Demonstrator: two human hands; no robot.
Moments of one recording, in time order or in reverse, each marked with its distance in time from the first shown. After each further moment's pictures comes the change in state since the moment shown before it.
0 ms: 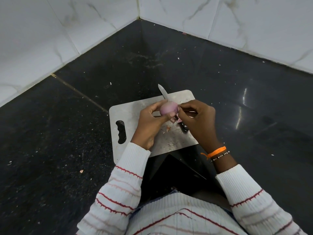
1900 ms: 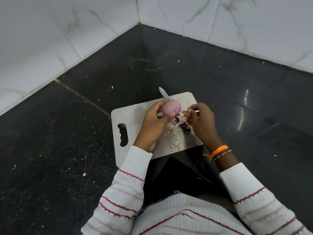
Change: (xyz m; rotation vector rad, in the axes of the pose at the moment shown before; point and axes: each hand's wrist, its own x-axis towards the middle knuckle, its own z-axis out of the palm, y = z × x) left_hand 0.003 -0.005 0.001 0.090 -0.065 0.079; right_hand 0.004 0.019 0.004 -0.094 -0.034 0.348
